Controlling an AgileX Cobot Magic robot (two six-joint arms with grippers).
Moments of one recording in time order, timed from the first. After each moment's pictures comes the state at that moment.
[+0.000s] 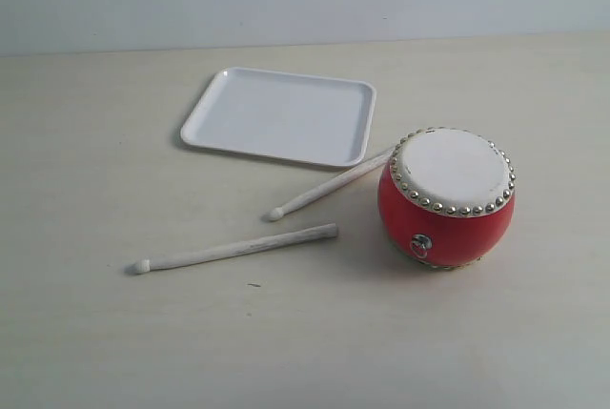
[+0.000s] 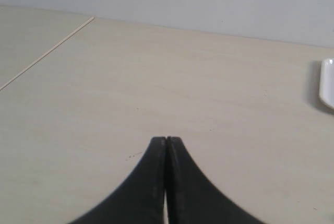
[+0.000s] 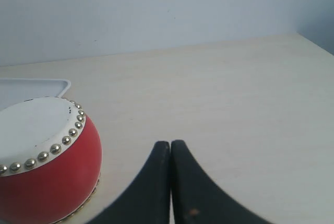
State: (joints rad) left arm 0.10 0.01 0.00 0.29 0.37 -0.32; right arm 0.03 0.00 0.00 -0.19 0.33 0.24
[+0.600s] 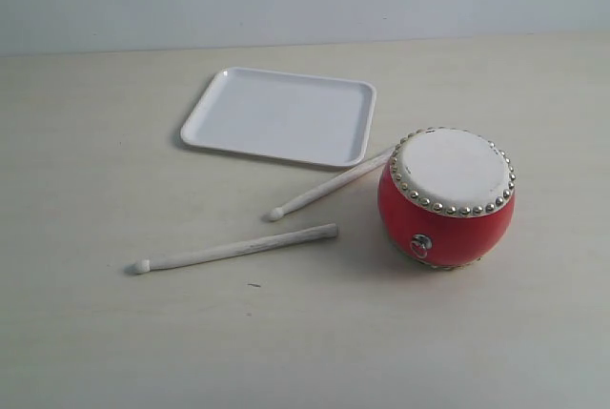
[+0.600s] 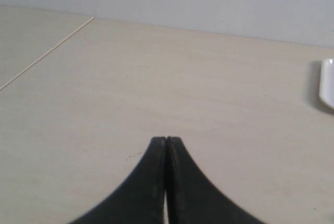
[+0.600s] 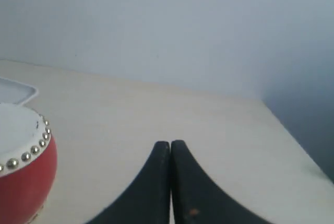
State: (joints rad) left arm 0.10 0.01 0.00 0.29 0.37 -0.32; right arm 0.03 0.00 0.00 -0.47 0.21 0.21
